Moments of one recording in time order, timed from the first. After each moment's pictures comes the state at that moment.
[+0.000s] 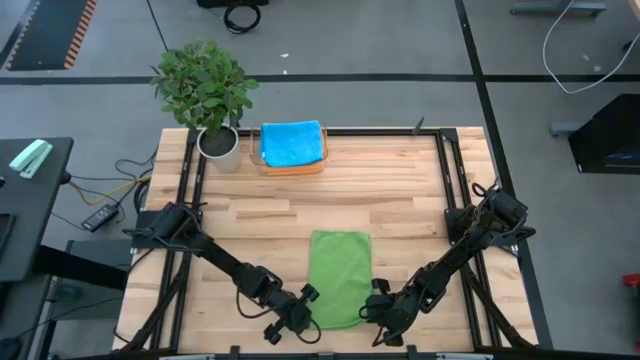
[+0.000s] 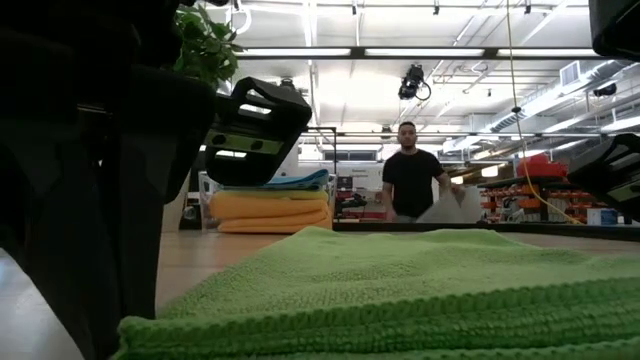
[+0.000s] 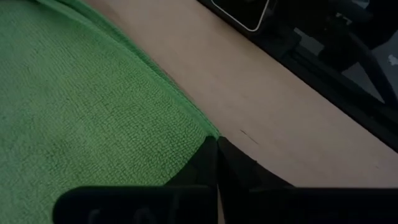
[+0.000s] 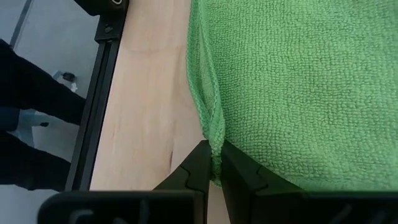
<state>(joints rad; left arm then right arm) -0.59 2.04 1.12 0.09 0.05 0.16 0.77 1.87 0.88 0.10 0.20 0.71</state>
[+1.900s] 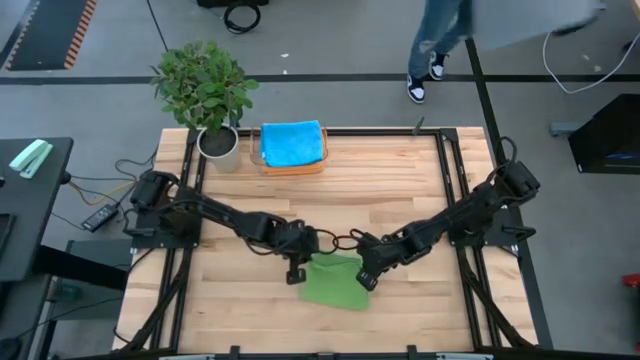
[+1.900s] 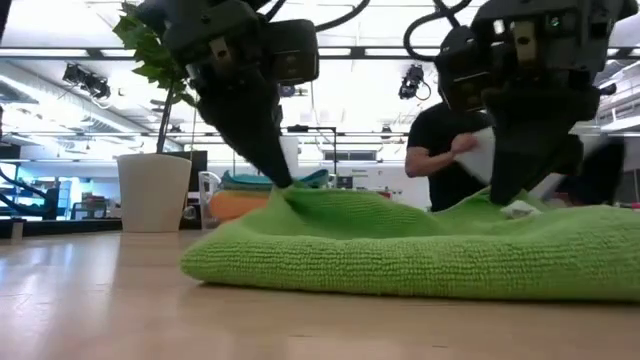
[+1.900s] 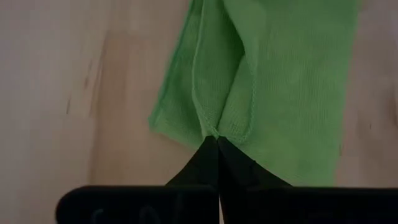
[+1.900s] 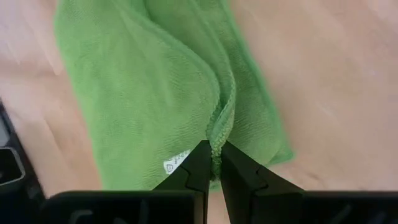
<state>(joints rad) -0.25 1.77 1.10 -0.32 -0.02 -0.33 0.42 1.62 0.88 -0.32 0.08 1.10</state>
